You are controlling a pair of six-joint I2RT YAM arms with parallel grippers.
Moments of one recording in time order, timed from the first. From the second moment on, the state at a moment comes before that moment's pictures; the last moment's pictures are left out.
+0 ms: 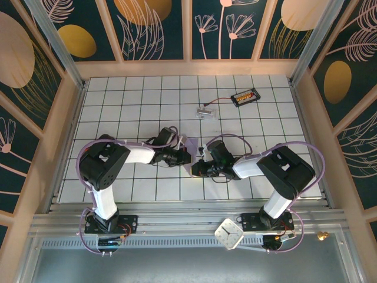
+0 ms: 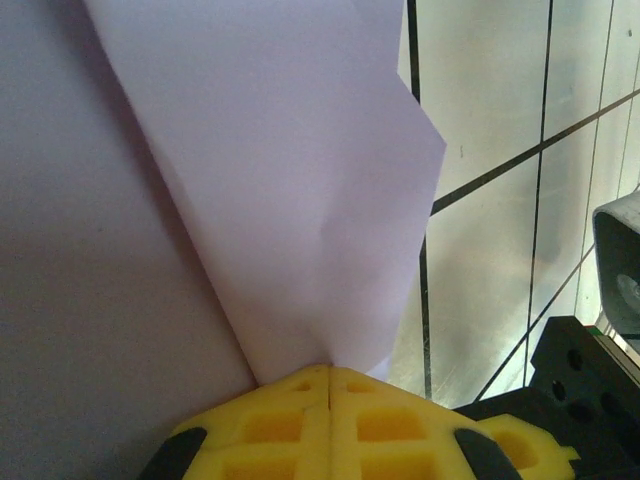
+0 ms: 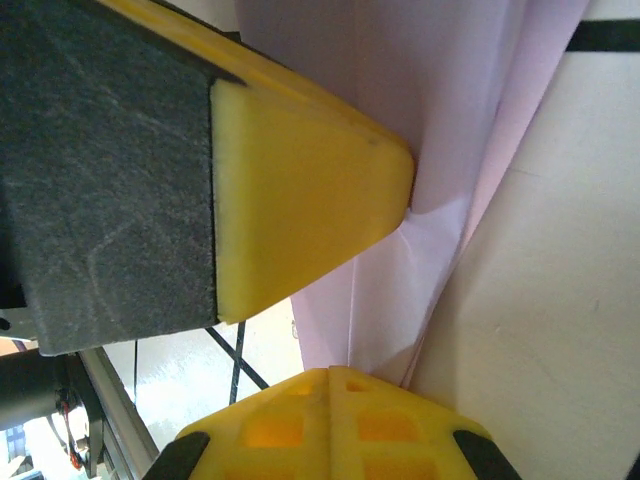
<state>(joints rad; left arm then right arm) -0.64 1.86 0.84 0.08 0.57 -0.76 0.74 1.66 0.54 0.32 -0.52 0.76</state>
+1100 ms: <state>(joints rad) -0.56 1.81 0.75 0.22 0.44 -0.83 0.68 1.57 0.59 0.21 -0.54 0.74</state>
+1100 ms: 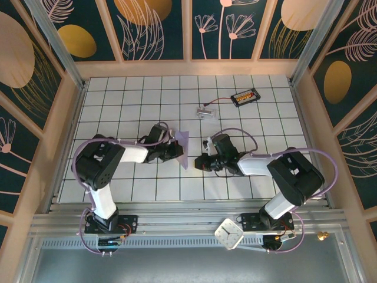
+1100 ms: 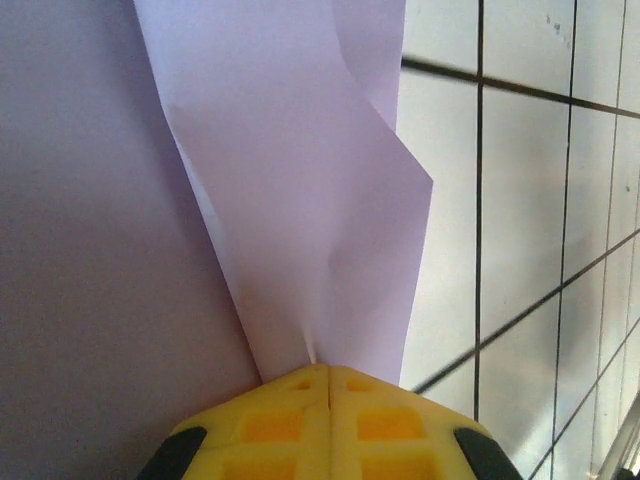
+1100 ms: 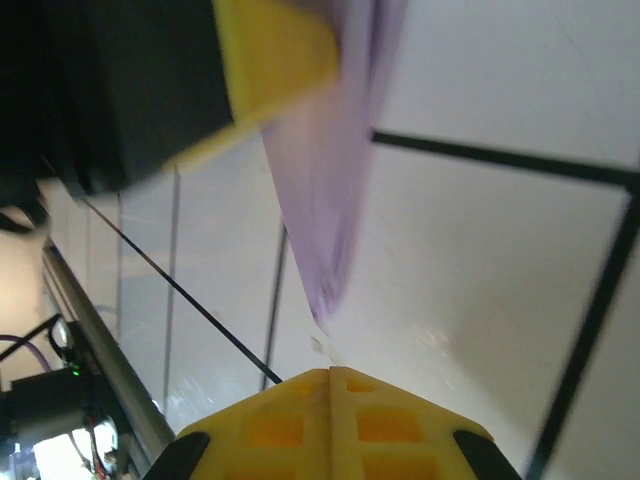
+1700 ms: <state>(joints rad) -0.63 1.74 0.61 0.36 0.38 -1.04 0.76 1.78 0.71 0.28 -0.59 0.76</state>
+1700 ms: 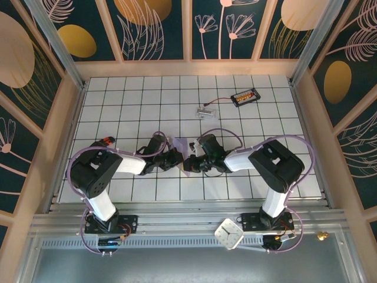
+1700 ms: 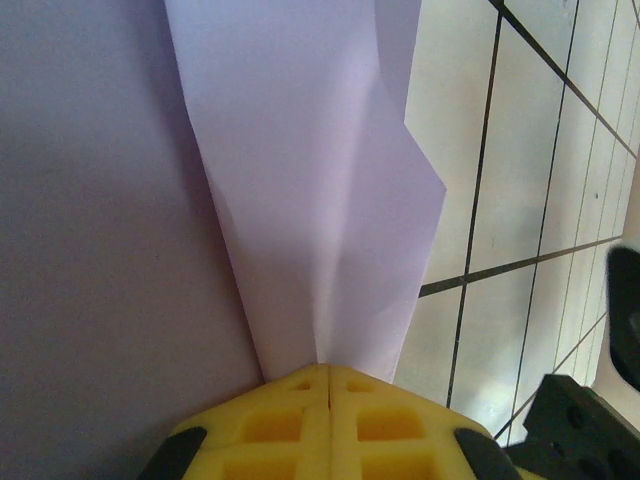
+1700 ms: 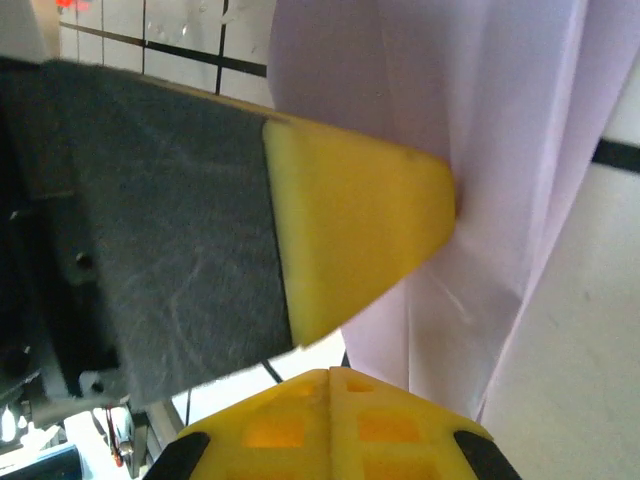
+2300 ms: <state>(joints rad) -0.64 1.74 0.63 0.31 0.38 -1.02 0.75 1.76 0.65 0.28 -0.57 0.71</state>
